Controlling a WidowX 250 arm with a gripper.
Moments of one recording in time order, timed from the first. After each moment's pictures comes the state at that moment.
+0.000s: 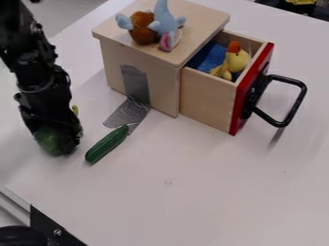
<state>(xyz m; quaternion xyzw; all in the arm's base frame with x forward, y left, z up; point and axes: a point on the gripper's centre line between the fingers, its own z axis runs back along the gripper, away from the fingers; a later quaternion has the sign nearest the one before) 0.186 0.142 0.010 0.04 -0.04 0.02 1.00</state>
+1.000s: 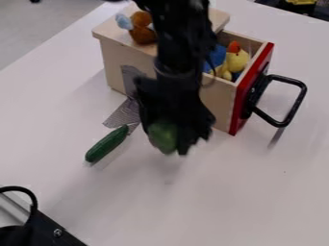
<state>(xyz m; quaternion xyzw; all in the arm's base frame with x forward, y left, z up) 0.232 -0.028 0.040 0.03 -0.02 -0.04 1.00</state>
